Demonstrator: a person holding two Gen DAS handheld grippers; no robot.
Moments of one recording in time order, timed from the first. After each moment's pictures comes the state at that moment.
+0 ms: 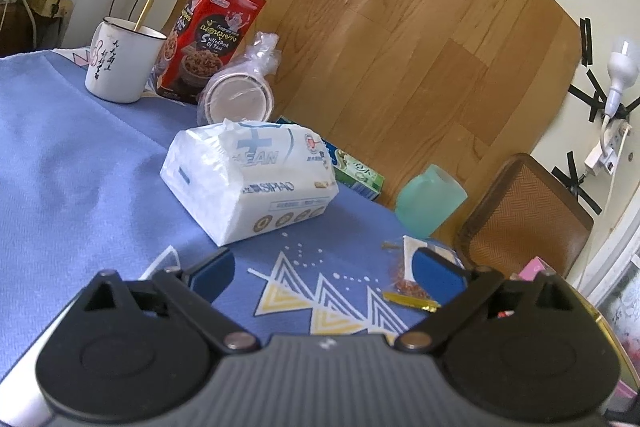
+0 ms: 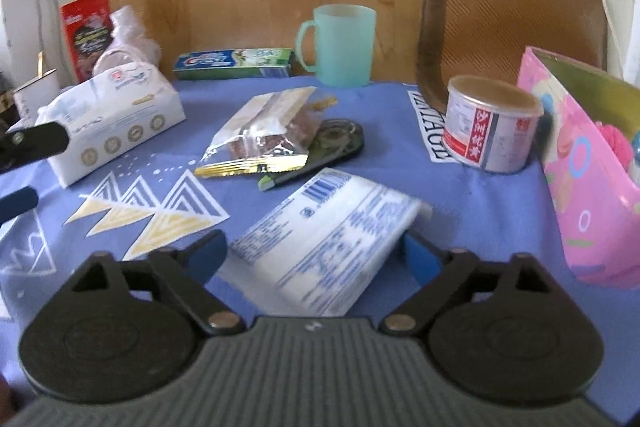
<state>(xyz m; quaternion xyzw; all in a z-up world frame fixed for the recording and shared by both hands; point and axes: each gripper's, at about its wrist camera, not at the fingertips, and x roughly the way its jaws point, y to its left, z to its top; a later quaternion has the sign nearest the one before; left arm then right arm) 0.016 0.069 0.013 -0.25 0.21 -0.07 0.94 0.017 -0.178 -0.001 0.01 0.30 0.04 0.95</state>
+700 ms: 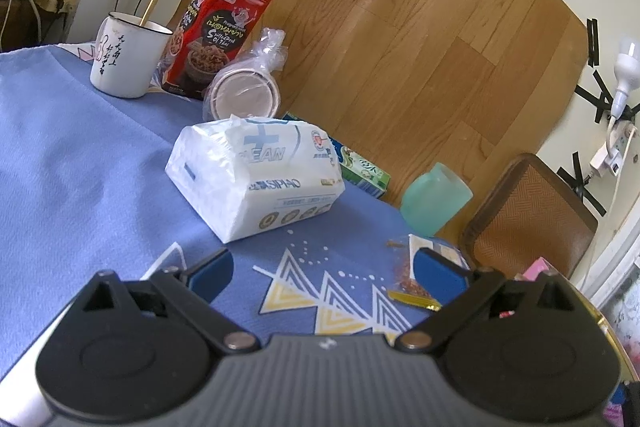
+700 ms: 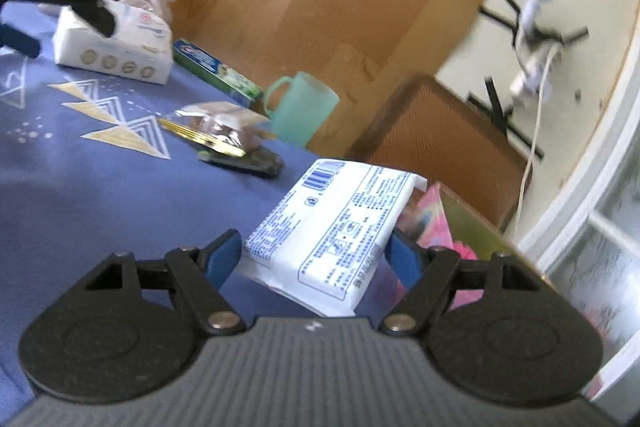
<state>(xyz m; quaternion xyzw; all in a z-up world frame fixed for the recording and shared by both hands) 0.017 0.071 0.012 -0.25 0.21 -0.06 0.94 -0.058 -0.169 -0.013 -0.29 0.15 -0.03 0.95</state>
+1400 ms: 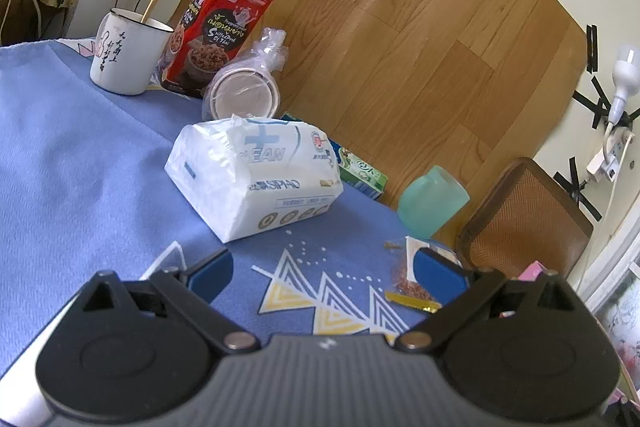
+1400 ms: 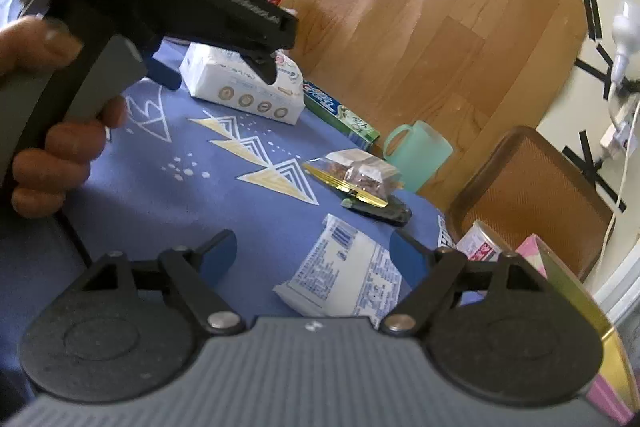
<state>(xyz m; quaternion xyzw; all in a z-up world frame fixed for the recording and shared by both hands) 0.016 0.074 0.012 -0.26 0.21 -0.07 0.94 -0.077 -0.121 -0.008 -0.28 0.15 0.12 0.94</state>
